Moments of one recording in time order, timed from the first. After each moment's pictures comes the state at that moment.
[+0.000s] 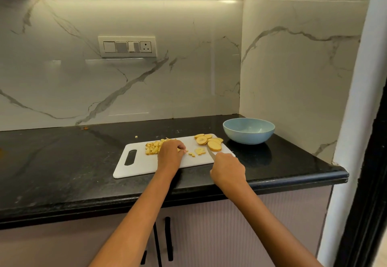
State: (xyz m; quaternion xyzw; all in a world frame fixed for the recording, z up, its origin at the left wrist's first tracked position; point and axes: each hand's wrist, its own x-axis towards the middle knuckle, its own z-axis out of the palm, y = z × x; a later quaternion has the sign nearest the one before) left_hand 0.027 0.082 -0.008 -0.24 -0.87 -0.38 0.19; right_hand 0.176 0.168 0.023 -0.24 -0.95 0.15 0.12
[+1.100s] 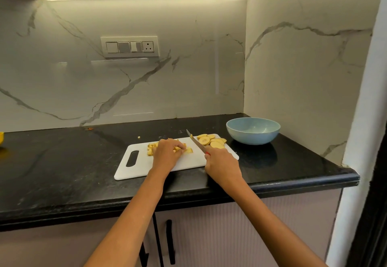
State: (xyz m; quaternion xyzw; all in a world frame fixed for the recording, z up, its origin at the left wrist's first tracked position) left_hand 0.010 0.069 -0.005 -0.25 -0.89 -0.32 0.19; right_hand 0.137 0.184 0.008 -0.13 -0.95 0.20 0.21
